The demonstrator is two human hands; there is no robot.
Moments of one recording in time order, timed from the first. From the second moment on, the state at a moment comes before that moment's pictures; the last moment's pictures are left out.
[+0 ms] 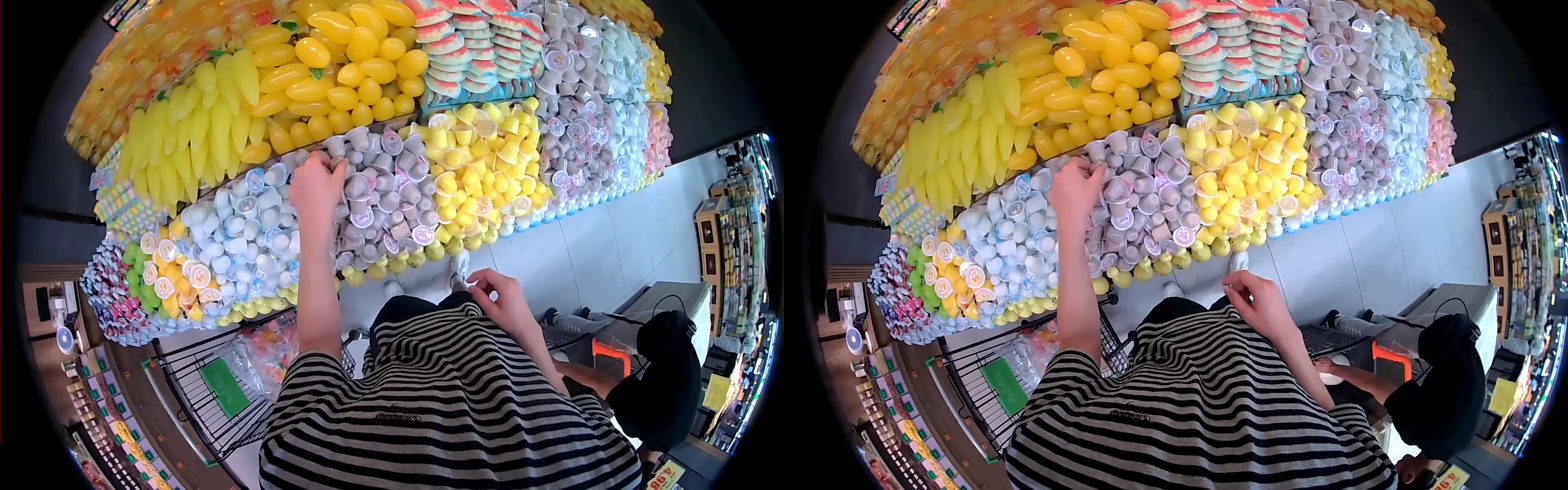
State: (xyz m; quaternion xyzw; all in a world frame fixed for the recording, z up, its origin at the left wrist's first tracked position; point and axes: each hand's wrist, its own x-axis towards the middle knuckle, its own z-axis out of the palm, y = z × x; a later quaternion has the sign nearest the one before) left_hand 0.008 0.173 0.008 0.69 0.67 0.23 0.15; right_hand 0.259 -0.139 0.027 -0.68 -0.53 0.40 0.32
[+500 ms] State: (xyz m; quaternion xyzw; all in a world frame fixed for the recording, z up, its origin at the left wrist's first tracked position) left_hand 0.030 0.004 -0.018 0.13 0.09 0.47 0.87; right_hand 0.208 -0.075 0.058 -0.55 -0.62 0.33 0.46
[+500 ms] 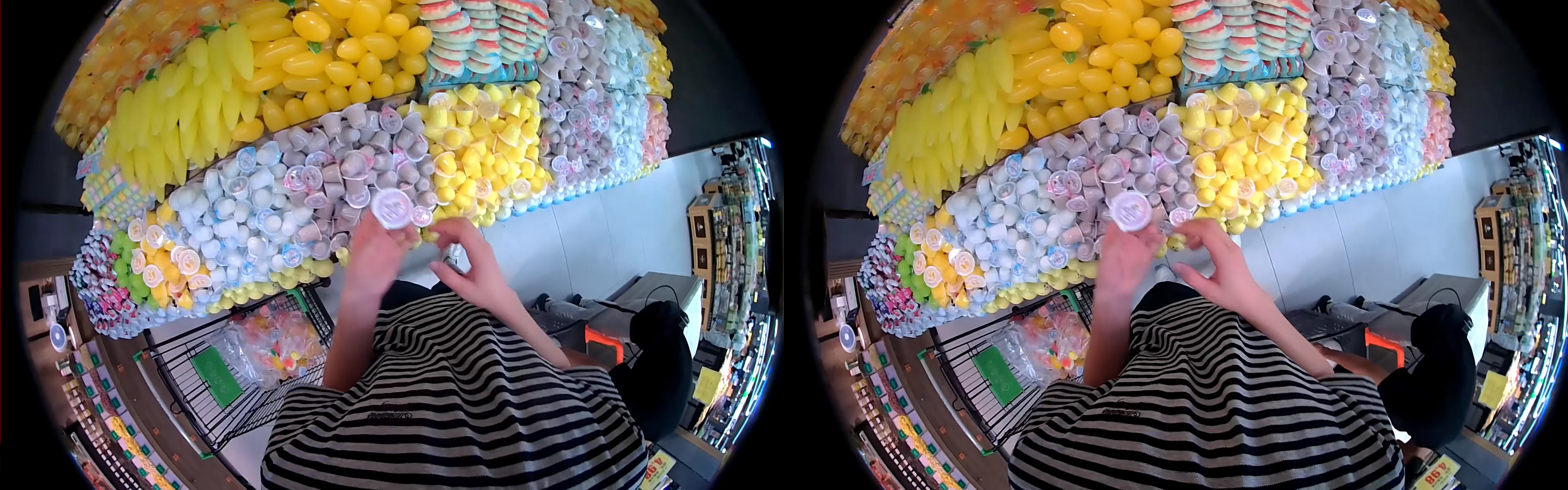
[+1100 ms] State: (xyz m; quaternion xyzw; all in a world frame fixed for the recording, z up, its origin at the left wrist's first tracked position) left_hand -0.018 -0.029 -0.014 0.42 0.30 0.34 0.79; right_hand 0.202 -0.036 0.086 -0.45 -0.36 0.57 0.58
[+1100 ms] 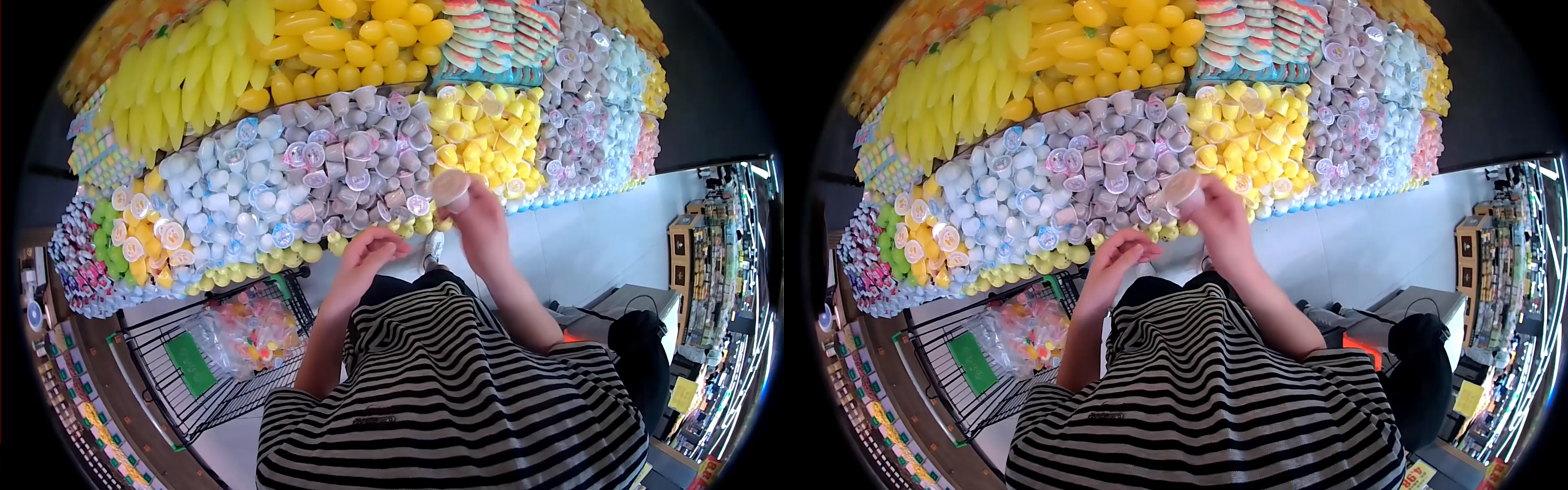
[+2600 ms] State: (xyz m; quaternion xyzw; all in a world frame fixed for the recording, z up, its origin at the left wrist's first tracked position) left_hand 0.036 -0.044 -0.080 0.64 0.29 0.15 0.70; right_hand 0.247 -0.108 -0.004 -0.47 -0.33 0.63 0.53
